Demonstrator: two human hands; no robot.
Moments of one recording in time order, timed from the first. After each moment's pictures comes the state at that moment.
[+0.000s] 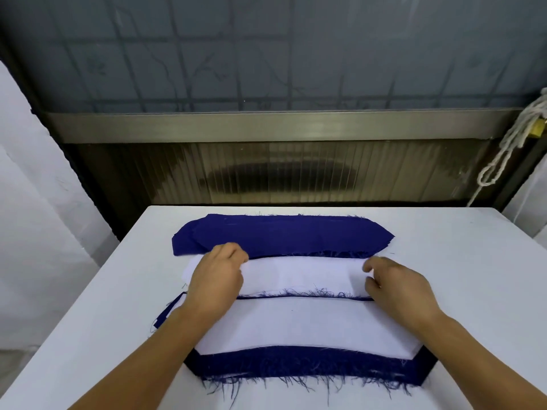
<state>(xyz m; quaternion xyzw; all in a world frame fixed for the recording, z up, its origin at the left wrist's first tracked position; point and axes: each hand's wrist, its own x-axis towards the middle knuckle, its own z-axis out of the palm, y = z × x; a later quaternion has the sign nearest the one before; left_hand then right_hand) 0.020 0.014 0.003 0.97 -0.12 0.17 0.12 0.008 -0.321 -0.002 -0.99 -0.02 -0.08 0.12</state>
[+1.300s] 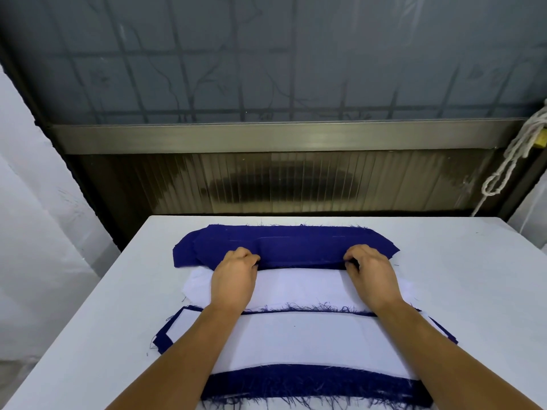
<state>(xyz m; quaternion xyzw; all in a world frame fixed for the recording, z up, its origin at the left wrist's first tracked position) 0.068 -0.008 -0.026 0.96 -0.06 0.19 0.19 0.075 -0.293 -0.026 -0.95 -0.05 -0.19 0.24</state>
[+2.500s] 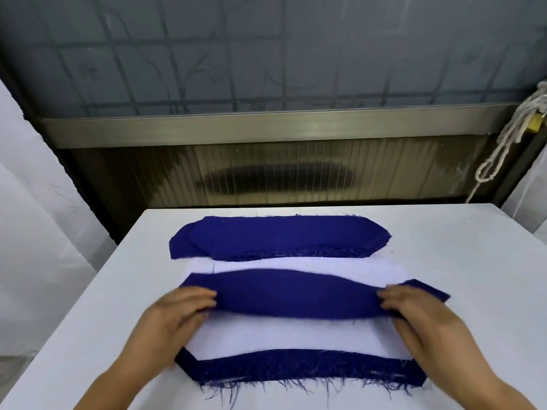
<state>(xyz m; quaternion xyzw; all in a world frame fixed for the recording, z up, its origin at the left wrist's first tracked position) -0.052 0.078 0.001 0.91 -0.18 0.17 0.33 -0.071 -0.336 0.007 -0.92 -0.20 -0.28 0.19</state>
